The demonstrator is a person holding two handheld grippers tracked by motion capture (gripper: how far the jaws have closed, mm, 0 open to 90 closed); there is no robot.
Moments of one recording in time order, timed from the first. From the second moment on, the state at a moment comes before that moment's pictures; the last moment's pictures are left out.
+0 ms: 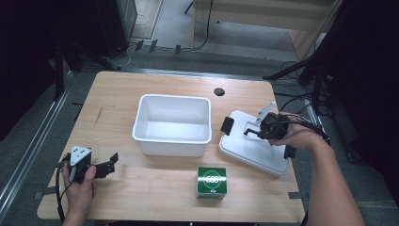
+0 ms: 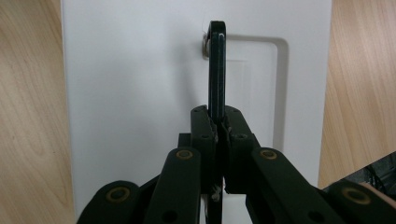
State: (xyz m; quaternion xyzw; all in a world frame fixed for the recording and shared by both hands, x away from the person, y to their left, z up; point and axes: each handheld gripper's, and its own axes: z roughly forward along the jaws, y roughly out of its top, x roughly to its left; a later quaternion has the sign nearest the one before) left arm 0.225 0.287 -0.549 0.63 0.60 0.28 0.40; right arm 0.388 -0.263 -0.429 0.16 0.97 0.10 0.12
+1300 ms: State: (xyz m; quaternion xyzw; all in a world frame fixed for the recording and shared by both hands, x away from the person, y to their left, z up) left arm 0.225 0.285 -0.549 0.63 0.60 0.29 0.40; right arm 0.382 -0.279 -0.448 0.20 0.96 0.12 0.13
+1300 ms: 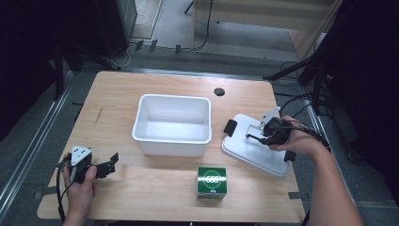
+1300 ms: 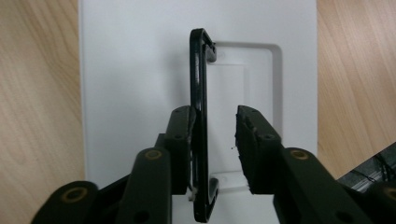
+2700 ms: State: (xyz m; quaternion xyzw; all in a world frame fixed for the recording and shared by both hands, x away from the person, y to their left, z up) left arm 0.225 0.286 -0.549 0.63 0.60 0.28 0.40; right arm 0.327 -0.254 -0.408 0.17 0.96 0.16 0.16
